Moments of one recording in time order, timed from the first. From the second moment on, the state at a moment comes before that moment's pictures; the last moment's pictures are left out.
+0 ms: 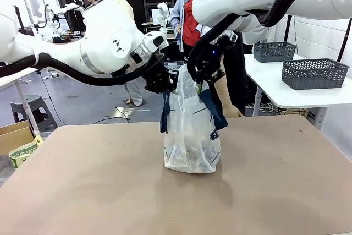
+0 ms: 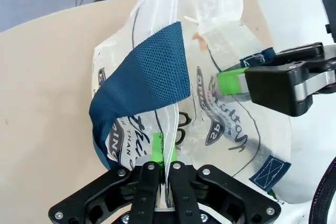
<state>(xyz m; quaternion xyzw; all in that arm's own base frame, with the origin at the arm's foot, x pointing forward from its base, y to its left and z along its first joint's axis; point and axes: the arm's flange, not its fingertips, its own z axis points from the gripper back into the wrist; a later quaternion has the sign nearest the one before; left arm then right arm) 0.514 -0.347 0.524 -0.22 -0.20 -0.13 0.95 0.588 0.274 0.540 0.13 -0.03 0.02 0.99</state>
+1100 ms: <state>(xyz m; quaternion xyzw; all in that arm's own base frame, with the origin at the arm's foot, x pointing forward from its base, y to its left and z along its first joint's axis) 0.524 -0.369 0.506 -0.22 -0.19 -0.16 0.94 0.601 0.277 0.530 0.14 -0.04 0.05 0.99</state>
